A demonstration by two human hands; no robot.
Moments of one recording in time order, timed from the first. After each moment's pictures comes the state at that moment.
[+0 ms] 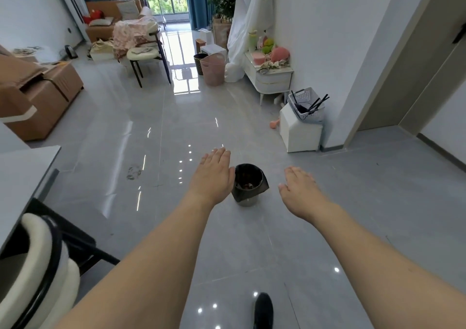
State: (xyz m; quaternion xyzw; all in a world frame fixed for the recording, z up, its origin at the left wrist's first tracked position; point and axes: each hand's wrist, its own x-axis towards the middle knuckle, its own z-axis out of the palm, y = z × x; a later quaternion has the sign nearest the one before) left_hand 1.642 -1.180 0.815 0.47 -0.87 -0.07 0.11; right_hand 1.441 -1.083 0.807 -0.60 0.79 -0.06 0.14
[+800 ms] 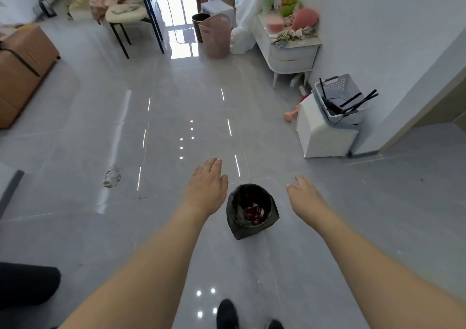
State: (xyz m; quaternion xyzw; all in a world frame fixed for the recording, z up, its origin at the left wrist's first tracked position) left_hand 1.502 -1.567 0.655 0.54 -0.82 -0.16 0.06; right_hand 1.282 -1.480 0.670 -0.41 0.83 -0.17 0.35
